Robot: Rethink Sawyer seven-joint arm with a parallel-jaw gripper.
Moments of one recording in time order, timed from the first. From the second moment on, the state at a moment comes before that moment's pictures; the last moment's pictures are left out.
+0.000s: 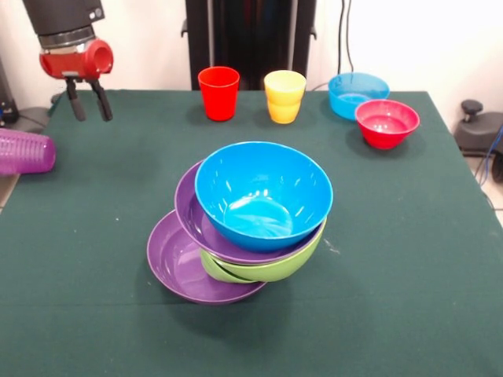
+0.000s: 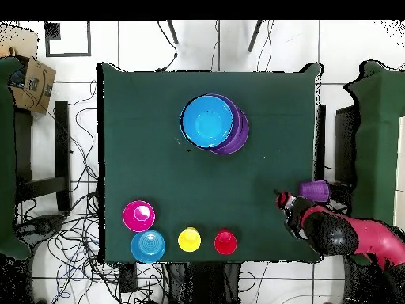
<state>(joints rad) -1.42 -0.57 0.83 1.94 -0.84 0.54 2.11</state>
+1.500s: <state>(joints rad) -1.22 -0.66 0.77 1.99 -0.82 0.50 2.11</state>
